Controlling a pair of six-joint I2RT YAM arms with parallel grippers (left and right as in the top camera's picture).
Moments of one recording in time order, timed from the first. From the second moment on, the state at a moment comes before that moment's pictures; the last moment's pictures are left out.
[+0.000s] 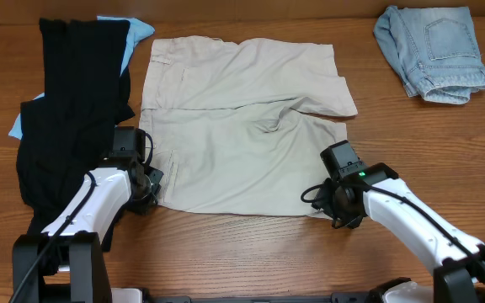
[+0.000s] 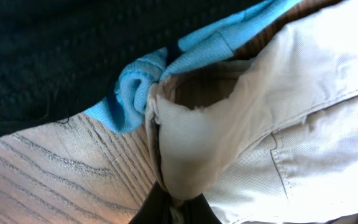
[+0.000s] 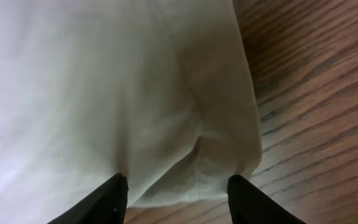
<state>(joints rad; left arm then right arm) 0.00 1.56 0.78 -0.67 -0.04 -1.15 0.37 1.47 0.75 -0.79 -0.03 0.90</state>
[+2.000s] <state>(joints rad) -0.01 1.54 1.57 -1.08 -0.07 -0.58 0.13 1.54 1.44 -0.85 -0.03 0.51</state>
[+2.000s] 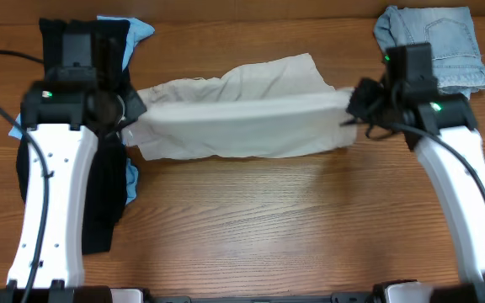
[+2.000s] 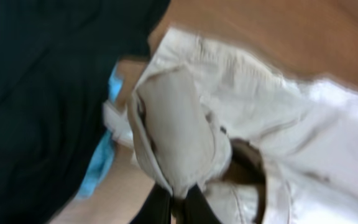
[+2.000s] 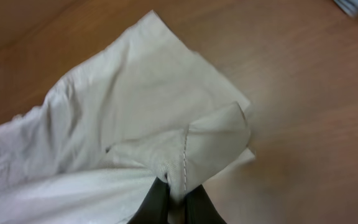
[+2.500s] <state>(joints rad) 0.00 1.78 1.30 -0.22 -0.19 -0.59 0.12 1.92 1.44 -0.32 0.03 0.49</state>
